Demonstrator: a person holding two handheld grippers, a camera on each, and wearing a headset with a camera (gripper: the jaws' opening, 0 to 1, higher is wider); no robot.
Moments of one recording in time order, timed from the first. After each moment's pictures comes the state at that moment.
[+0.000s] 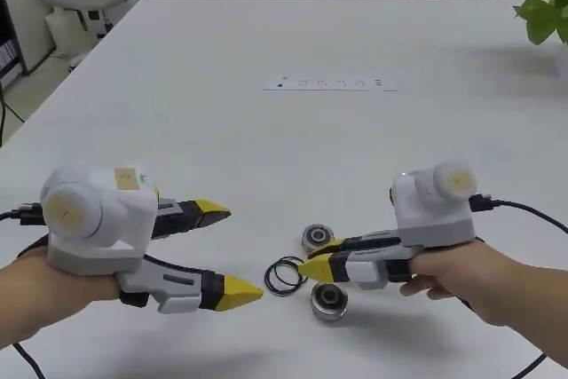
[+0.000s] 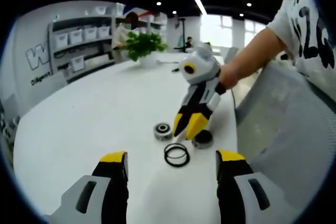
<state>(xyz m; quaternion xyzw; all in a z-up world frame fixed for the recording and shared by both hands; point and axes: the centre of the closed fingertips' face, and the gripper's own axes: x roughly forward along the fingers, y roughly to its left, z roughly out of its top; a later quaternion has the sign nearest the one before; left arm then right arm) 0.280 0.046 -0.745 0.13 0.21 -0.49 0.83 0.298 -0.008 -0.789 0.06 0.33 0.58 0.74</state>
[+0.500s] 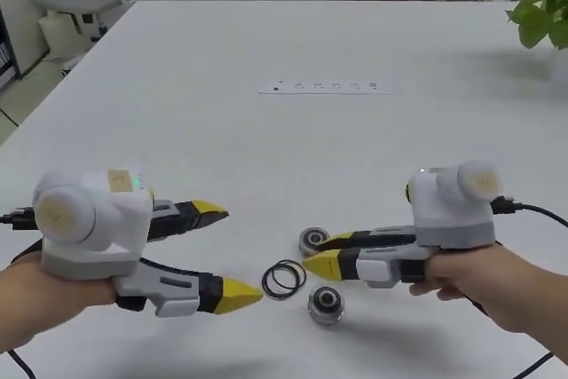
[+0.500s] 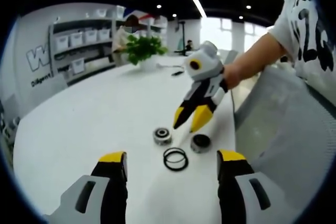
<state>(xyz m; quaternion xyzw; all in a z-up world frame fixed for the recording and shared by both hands) 0.279 0.043 -0.736 0.12 0.20 -0.49 0.84 0.296 -0.021 -0.763 0.06 0.29 0.58 0.76</state>
